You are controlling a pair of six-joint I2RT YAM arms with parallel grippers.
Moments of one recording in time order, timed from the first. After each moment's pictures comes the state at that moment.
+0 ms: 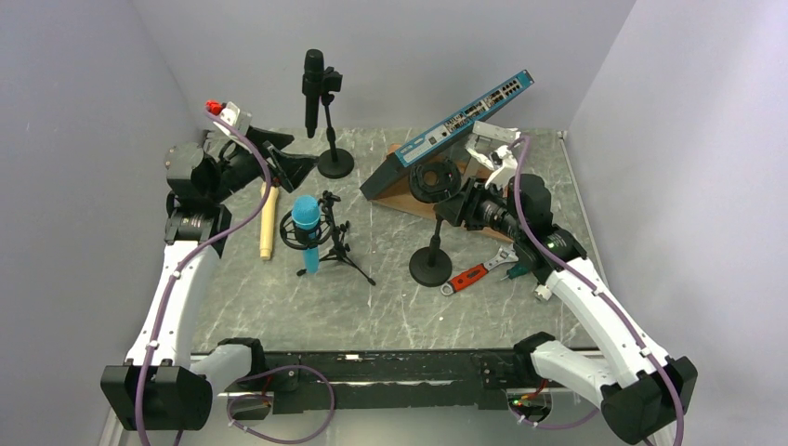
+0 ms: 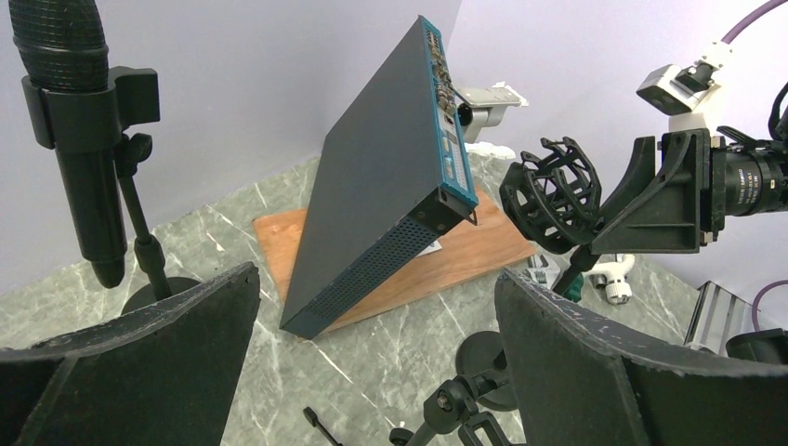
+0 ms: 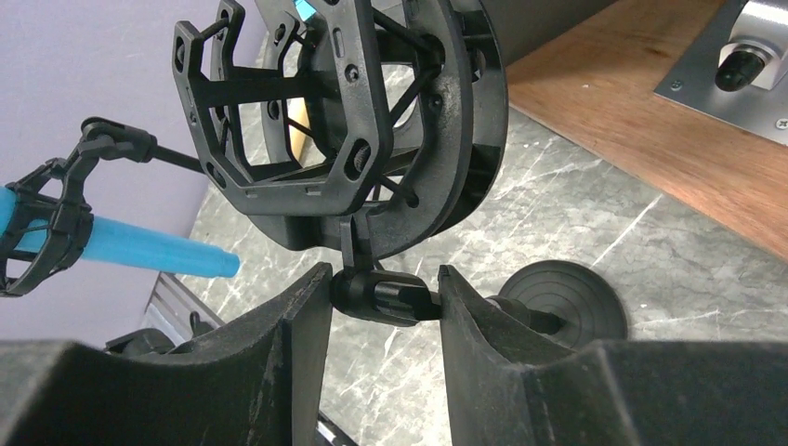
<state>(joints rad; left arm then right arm) -0.02 1.07 1.07 0.15 0.82 -0.29 0.41 0.99 0.93 -0.28 -0.27 0.55</state>
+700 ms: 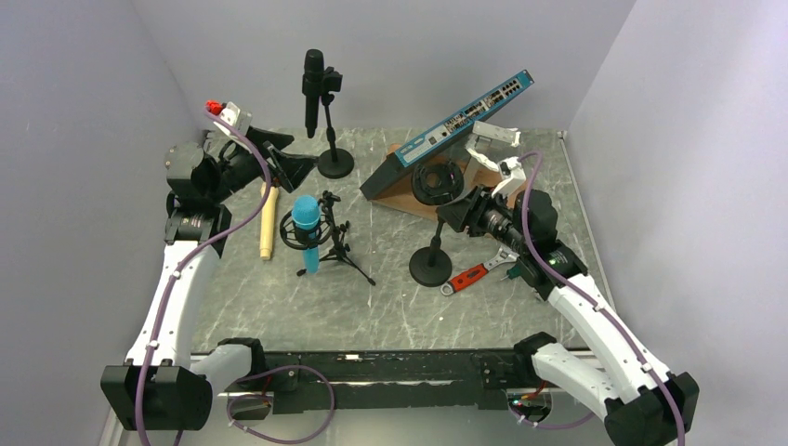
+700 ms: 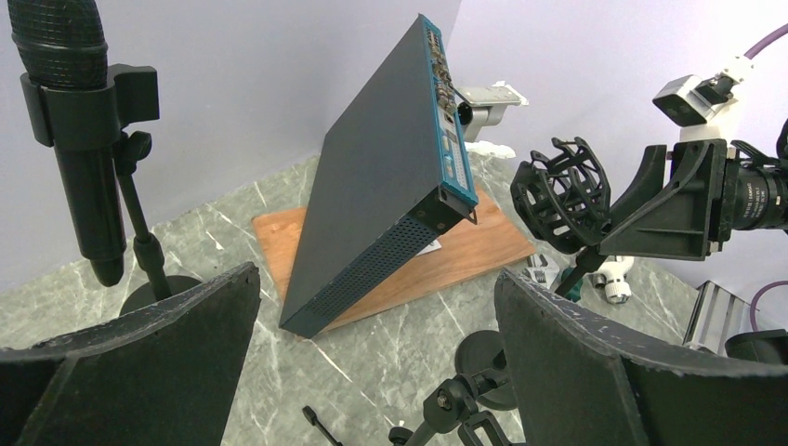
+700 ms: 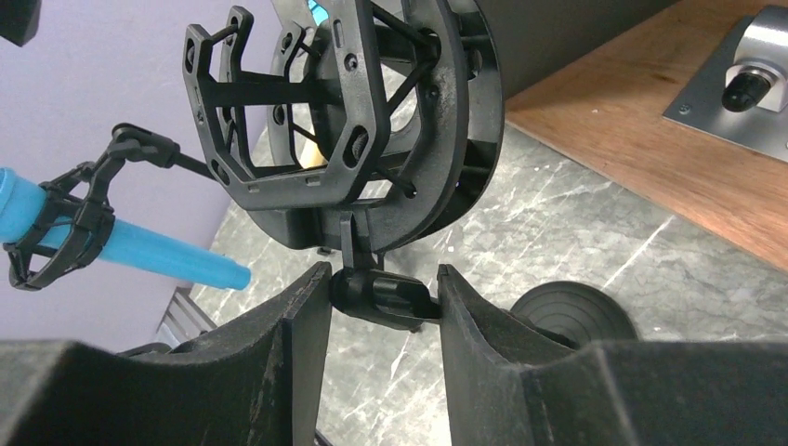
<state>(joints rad) -0.02 1.07 1.07 0.14 0.82 -0.29 0.40 0.91 0.79 -0.15 -0.27 0.58</state>
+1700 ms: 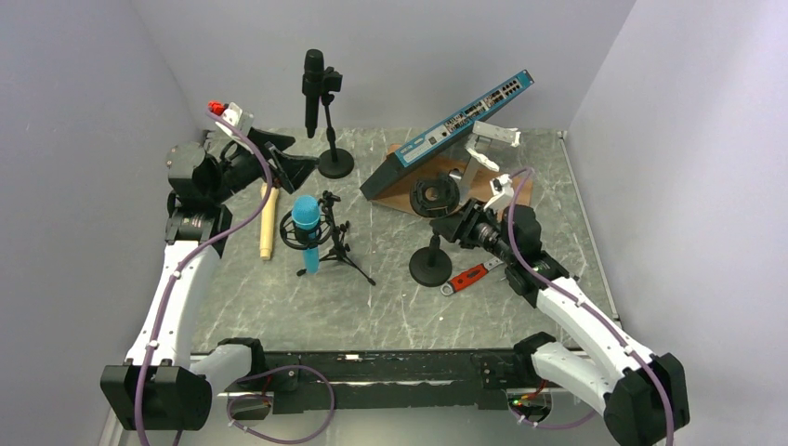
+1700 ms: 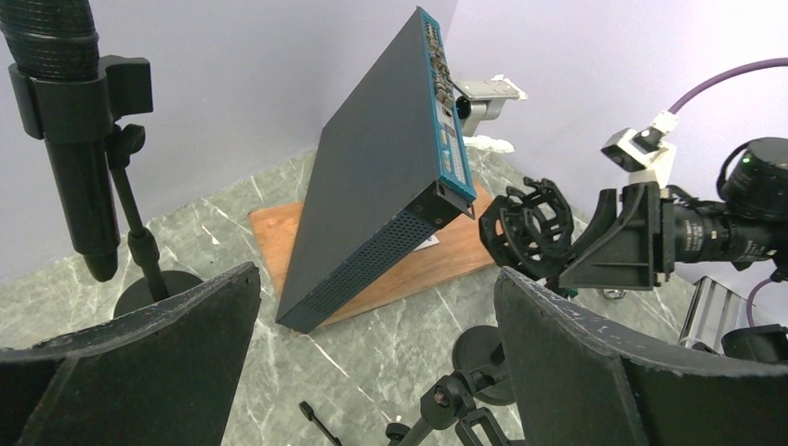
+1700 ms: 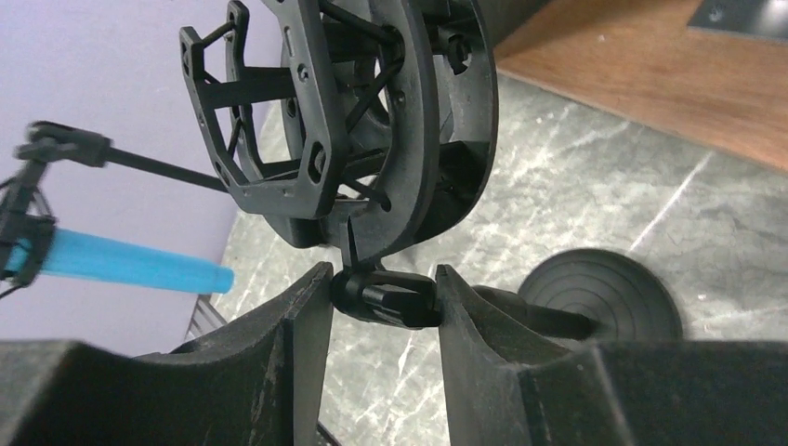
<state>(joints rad) -0.02 1.07 1.07 0.13 0.81 -0.29 0.41 0.93 0.59 0.07 -0.26 0.73</state>
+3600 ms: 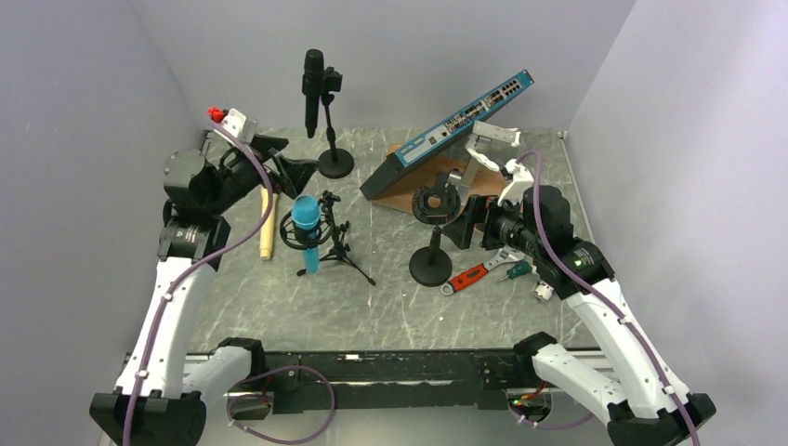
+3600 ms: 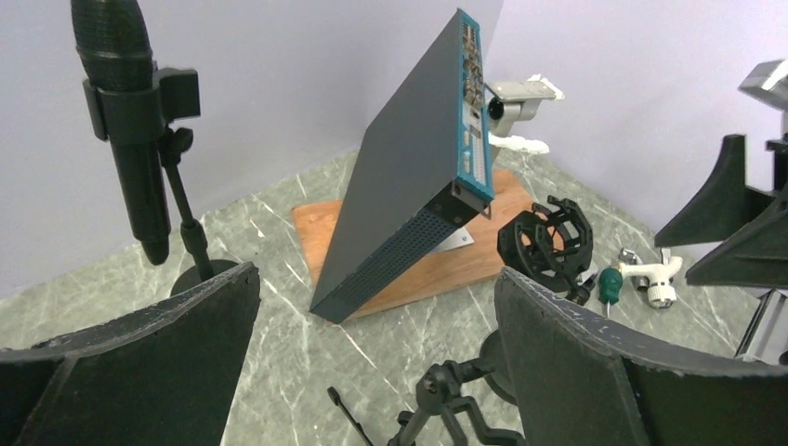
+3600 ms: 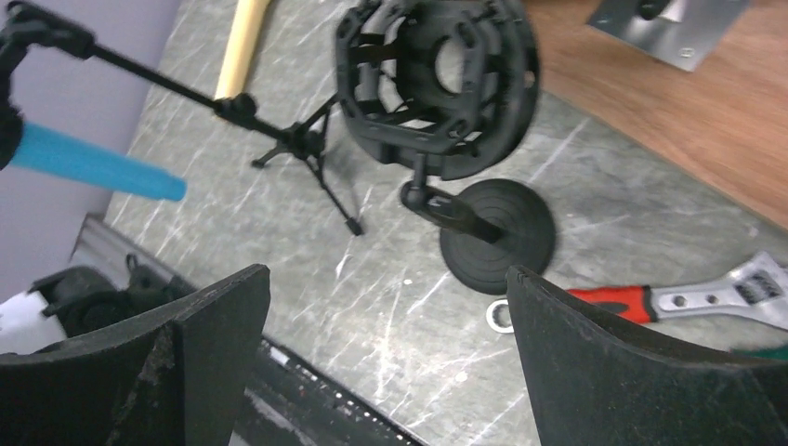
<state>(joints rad) -0.08 0.99 1.08 0.00 0.65 -0.17 0.42 0.84 1.00 -0.63 -0.19 0.42</state>
